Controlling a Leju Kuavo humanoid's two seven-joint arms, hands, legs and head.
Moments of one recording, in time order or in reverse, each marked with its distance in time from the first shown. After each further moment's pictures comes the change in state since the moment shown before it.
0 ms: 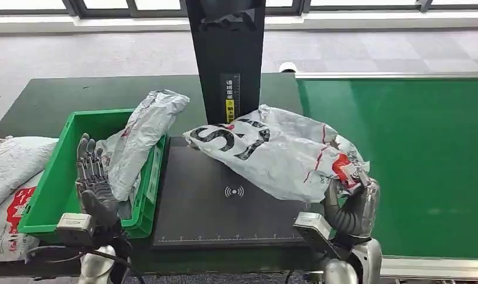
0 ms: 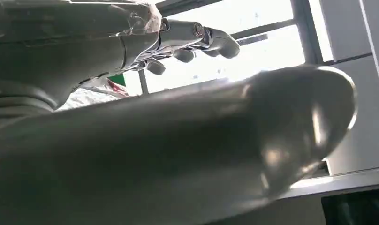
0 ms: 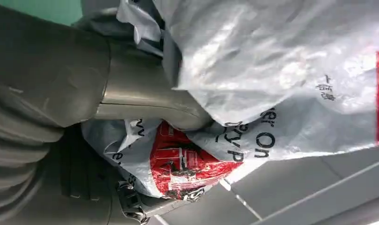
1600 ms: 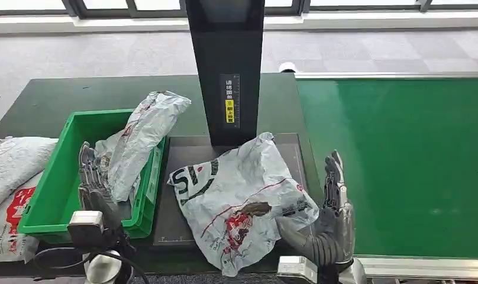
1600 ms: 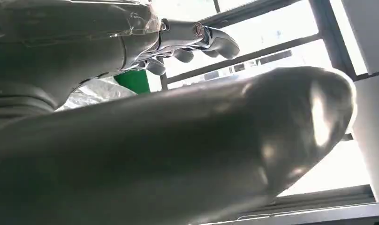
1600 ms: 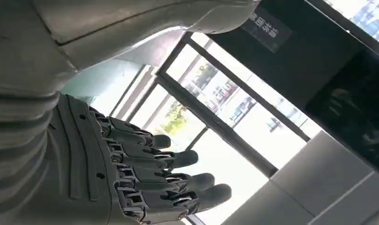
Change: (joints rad) left arm 0.031 0.029 -0.070 -0.001 -0.024 0.216 0.077; right arm 0.156 -0.005 0.138 -0.149 -0.071 0.096 -0.053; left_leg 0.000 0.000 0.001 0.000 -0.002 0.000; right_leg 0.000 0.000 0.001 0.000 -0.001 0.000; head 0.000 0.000
